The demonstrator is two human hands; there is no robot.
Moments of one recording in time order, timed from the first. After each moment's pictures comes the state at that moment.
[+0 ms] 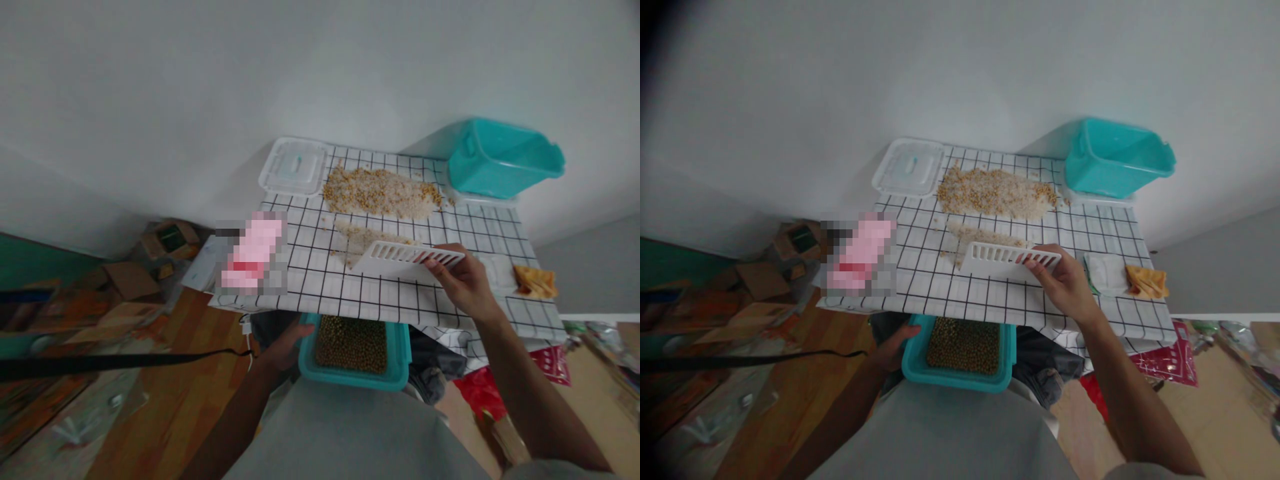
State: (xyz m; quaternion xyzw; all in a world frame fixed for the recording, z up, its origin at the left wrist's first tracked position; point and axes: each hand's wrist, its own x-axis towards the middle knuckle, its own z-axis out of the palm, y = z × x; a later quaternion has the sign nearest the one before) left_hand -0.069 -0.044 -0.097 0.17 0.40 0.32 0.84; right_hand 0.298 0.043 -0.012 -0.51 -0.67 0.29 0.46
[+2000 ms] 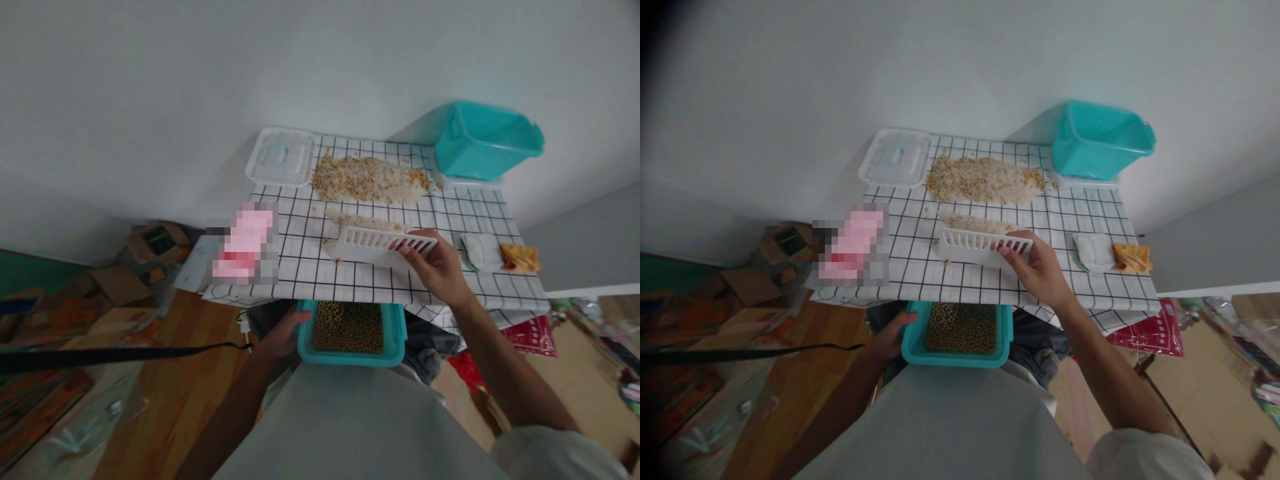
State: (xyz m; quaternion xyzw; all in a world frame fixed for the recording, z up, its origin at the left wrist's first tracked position) left_hand -0.068 -0.041 -0.089 0.19 0.45 0.32 0.81; right_hand 0.257 0.032 -0.002 -0.49 -0.67 0.28 0.48
